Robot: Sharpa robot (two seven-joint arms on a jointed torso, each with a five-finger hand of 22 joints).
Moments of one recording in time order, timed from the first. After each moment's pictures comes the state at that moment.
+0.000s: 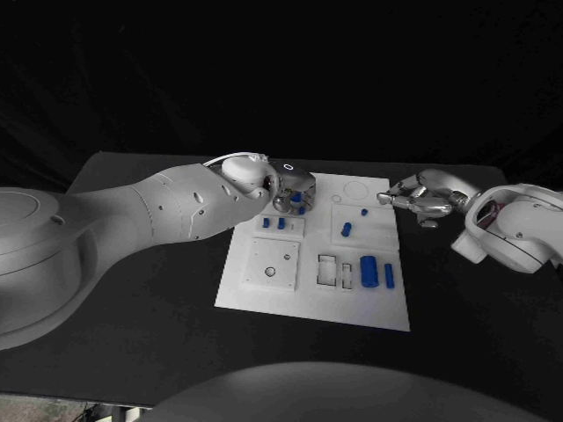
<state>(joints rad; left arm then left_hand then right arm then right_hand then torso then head) 1.25 -0.31 -0.22 0.90 -1.68 -0.10 0.16 1.58 -0.14 0.33 0.19 0.22 1.02 0.01 0.11 0.25 0.98 -0.01 0.28 0.16 1.27 -0.06 1.17 0.79 0.06 1.46 0.05 1.34 1.31 1.28 -1.00 -0.22 1.53 -0.93 -0.22 0.02 1.09 0.14 -0.04 0.29 0.28 0.79 0.13 0.24 0.36 1.46 0.05 1.57 1.31 1.46 0.00 1.57 1.31 0.10 1.21 0.12 1.03 1.31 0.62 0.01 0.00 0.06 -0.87</state>
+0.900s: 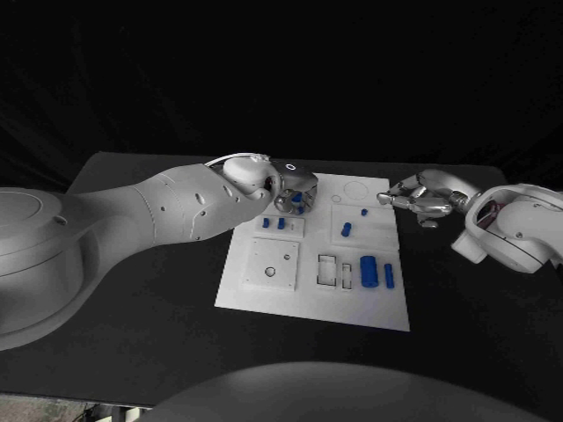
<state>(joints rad) 1.25 -0.30 -0.22 0.90 -1.70 -0.12 0.17 1.57 -0.12 0.34 0.14 0.23 1.10 0.04 0.15 0.27 1.08 -0.01 0.31 0.20 1.26 -0.07 1.17 0.75 0.06 1.46 0.05 1.33 1.31 1.28 -1.00 -0.22 1.53 -0.93 -0.22 0.02 1.09 0.14 -0.04 0.29 0.28 0.79 0.13 0.24 0.36 1.46 0.05 1.57 1.31 1.46 0.00 1.57 1.31 0.10 1.21 0.12 1.03 1.31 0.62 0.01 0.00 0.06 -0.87</state>
